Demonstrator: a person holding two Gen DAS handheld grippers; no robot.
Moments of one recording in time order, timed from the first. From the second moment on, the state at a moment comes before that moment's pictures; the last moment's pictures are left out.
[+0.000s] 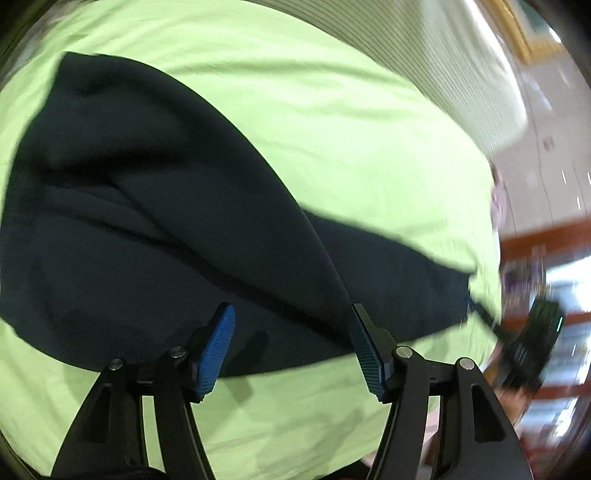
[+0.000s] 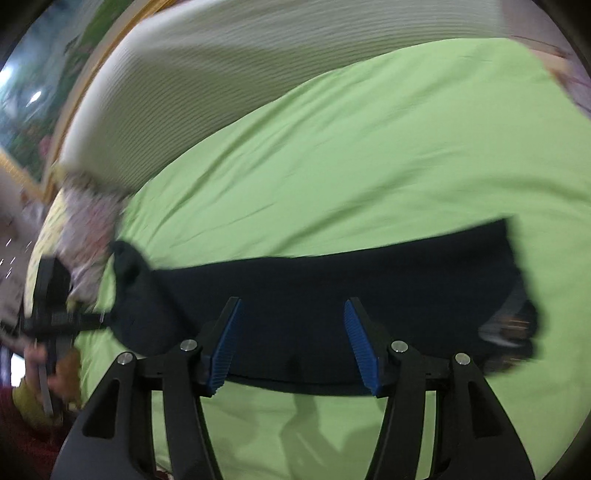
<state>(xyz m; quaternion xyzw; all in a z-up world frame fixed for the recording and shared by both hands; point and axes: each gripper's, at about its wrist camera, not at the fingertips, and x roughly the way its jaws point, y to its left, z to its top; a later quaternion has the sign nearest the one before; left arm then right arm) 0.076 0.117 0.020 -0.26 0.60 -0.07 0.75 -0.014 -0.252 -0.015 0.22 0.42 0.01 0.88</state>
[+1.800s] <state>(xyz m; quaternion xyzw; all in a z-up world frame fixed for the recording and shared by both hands) 0.002 0.180 -0.075 -0.48 0.50 0.06 0.72 0.061 -0.019 -0.080 -0.12 0.55 0.26 0.79</state>
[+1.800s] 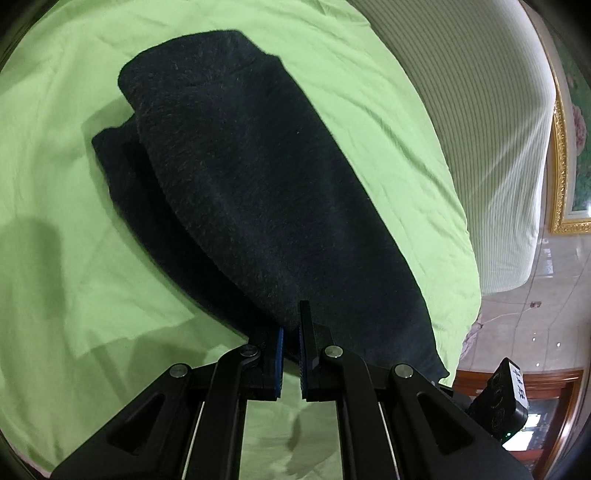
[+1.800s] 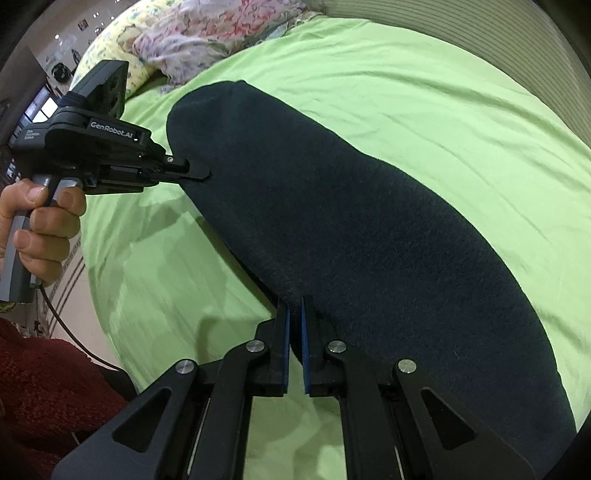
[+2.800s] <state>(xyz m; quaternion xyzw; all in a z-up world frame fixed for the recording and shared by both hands) 0.044 0.239 -0.092 -0.51 0.52 0.16 0.67 0.170 -0.086 -0.044 0.07 0.55 0.17 0.81</state>
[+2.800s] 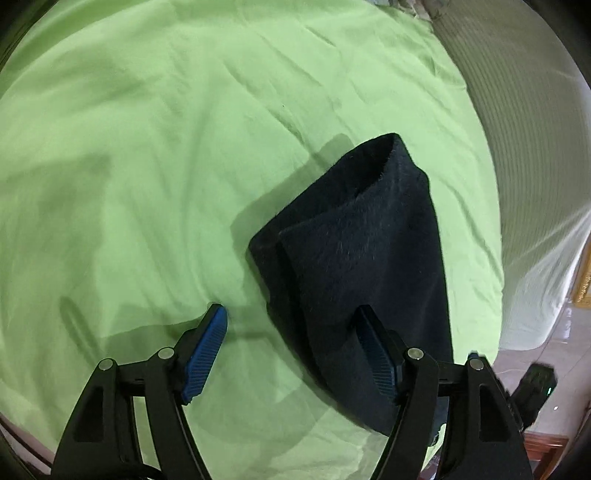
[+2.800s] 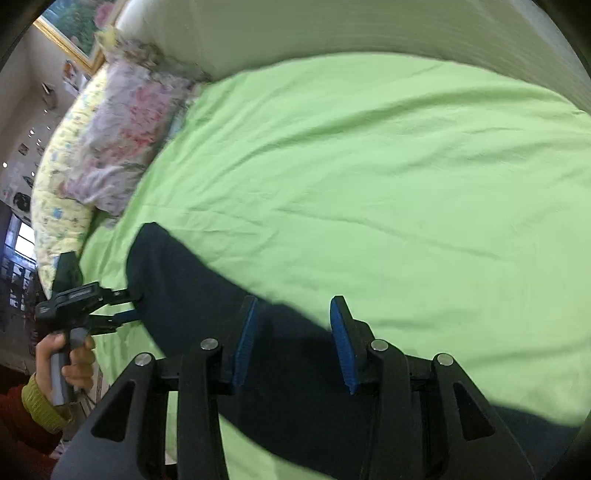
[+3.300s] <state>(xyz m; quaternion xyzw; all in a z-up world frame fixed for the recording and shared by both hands) 0.061 0.238 -0.088 -0.44 0.52 0.20 0.70 0.188 -0.044 -0.101 -0.05 0.64 0.23 0.73</state>
